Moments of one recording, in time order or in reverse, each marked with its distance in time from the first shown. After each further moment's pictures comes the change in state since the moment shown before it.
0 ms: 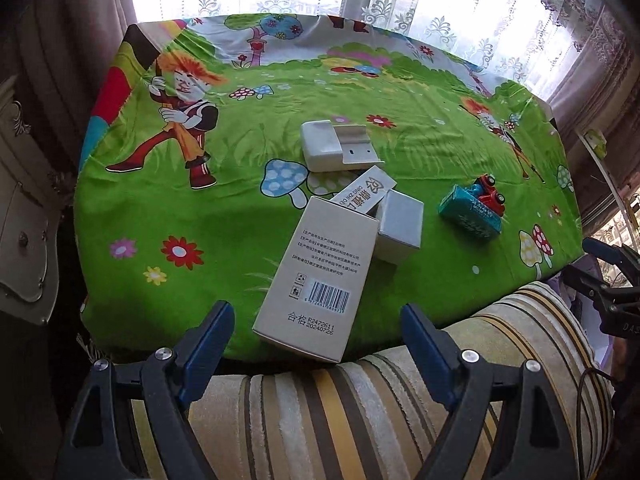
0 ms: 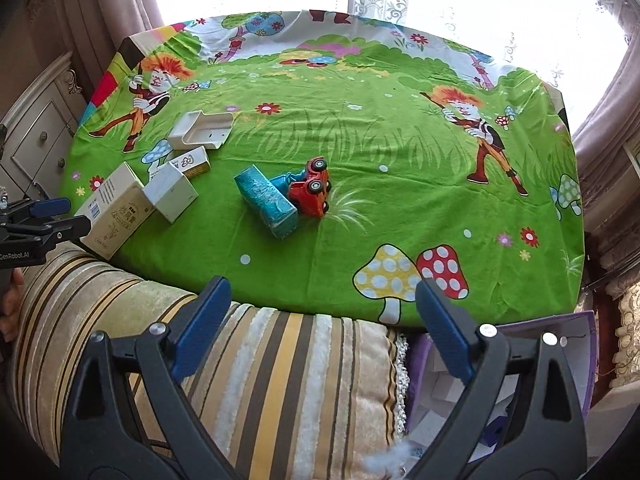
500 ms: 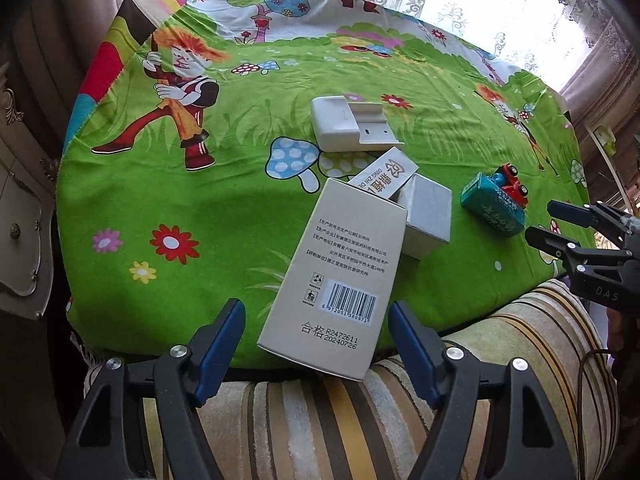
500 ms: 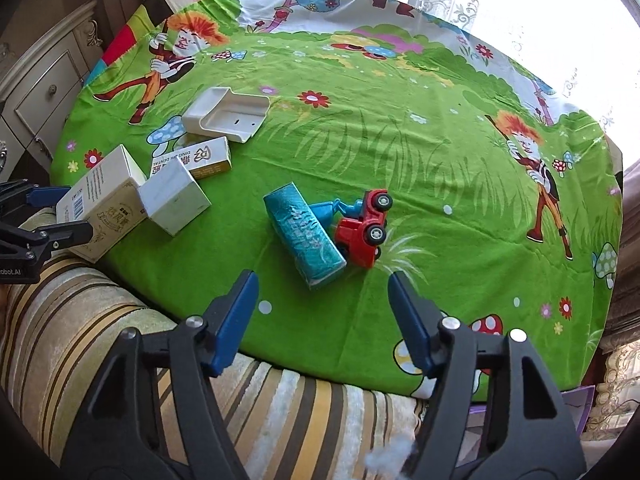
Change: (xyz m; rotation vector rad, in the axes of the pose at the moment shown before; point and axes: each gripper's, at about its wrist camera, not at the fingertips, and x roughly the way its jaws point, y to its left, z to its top) left arm 0.027 0.008 0.004 -0.018 0.061 0.004; right arm 0.059 0.038 0.039 -0.183 0.058 0.036
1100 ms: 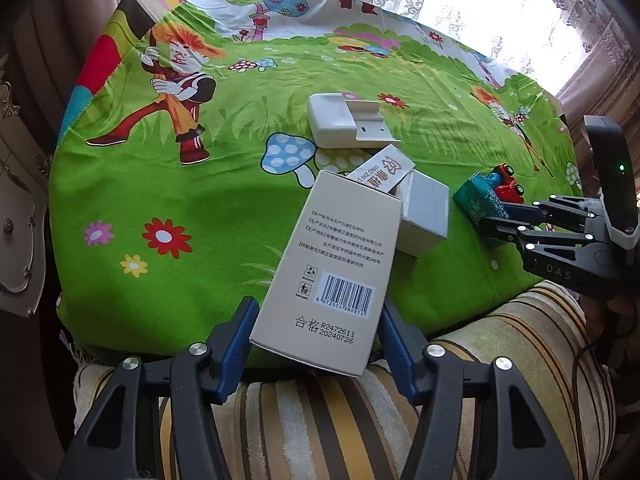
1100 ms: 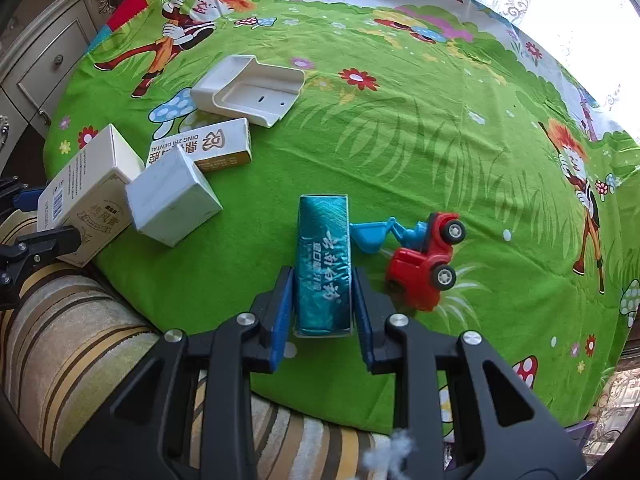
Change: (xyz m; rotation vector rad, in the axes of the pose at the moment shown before) left arm 0.001 0.001 -0.005 -0.012 -0.014 -0.030; right arm 0.041 0.015 0.016 -0.052 0.075 0.084
